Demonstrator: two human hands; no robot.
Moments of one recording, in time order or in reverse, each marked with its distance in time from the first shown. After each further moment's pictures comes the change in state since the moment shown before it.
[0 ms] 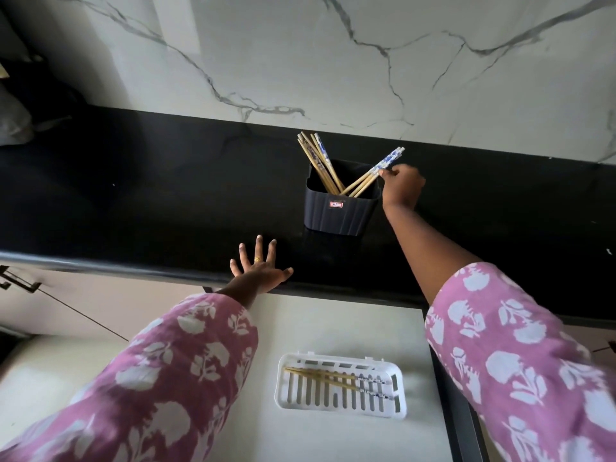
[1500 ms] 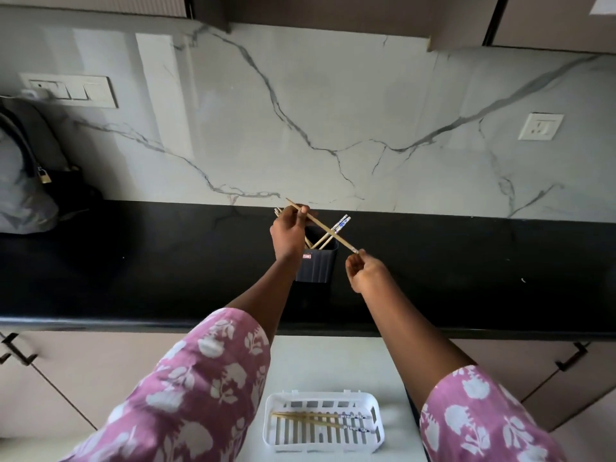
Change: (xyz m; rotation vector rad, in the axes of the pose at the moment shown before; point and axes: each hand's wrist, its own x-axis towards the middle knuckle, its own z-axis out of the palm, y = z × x) left_hand -0.137 0.136 -0.123 -1.285 0.646 0.626; right_hand -0.111 -0.023 -0.118 1.281 -0.136 1.082
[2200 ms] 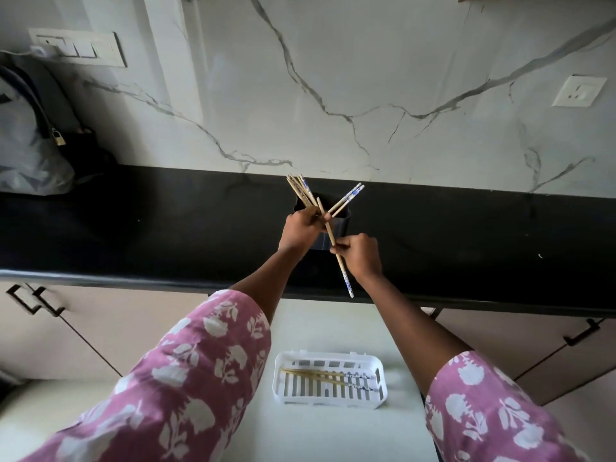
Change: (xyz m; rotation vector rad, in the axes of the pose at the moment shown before) left_hand -0.030 -0.038 -0.027 0.425 -0.338 0.035; right_hand 0.005 0.049 -0.033 -1.506 -0.344 -1.093
